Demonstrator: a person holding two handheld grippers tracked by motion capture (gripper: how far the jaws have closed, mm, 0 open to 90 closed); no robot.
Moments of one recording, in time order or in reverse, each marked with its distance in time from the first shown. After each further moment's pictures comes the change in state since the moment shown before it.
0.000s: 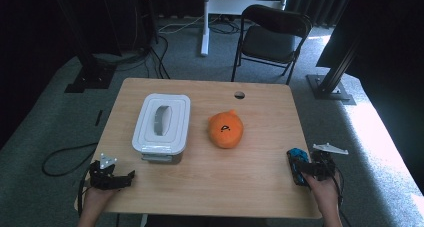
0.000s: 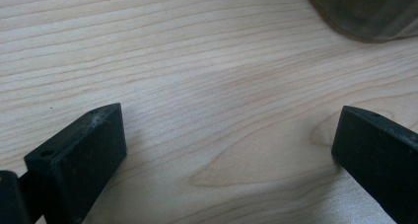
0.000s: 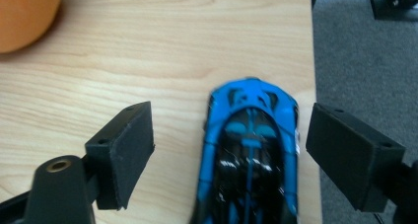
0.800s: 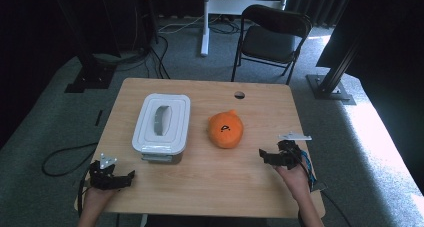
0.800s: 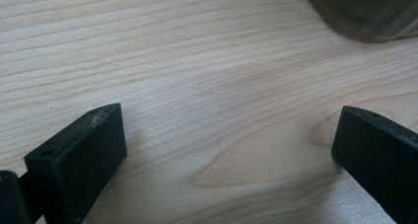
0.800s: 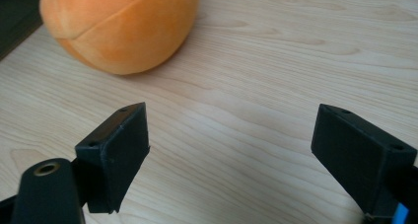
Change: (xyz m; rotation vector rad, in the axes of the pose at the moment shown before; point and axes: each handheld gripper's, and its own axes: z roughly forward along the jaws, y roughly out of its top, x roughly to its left) left arm 0.000 0.000 0.000 -0.001 0.000 0.000; right arm 0.082 0.034 0.031 0.001 0.207 -0.152
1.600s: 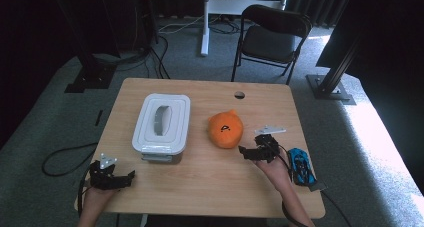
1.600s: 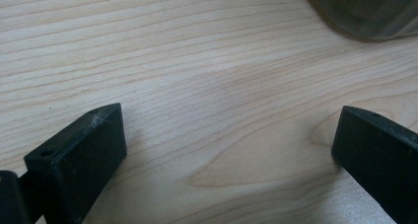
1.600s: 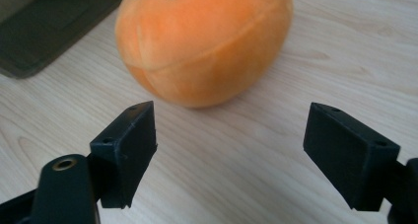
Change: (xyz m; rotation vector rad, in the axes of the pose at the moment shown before) left arm 0.000 0.000 0.000 0.002 -0.002 0.003; right arm 0.045 0.027 0.037 0.017 0.103 -0.108
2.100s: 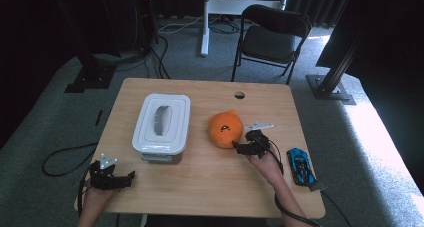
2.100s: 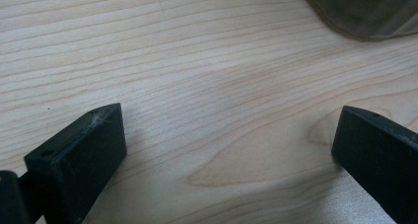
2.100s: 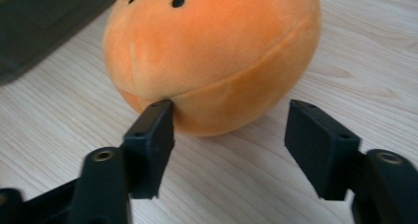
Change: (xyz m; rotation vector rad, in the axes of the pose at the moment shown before) left arm 0.000 0.000 0.000 0.000 -0.003 0.004; right arm 0.006 0.013 0.031 0.022 -0.007 -0.034
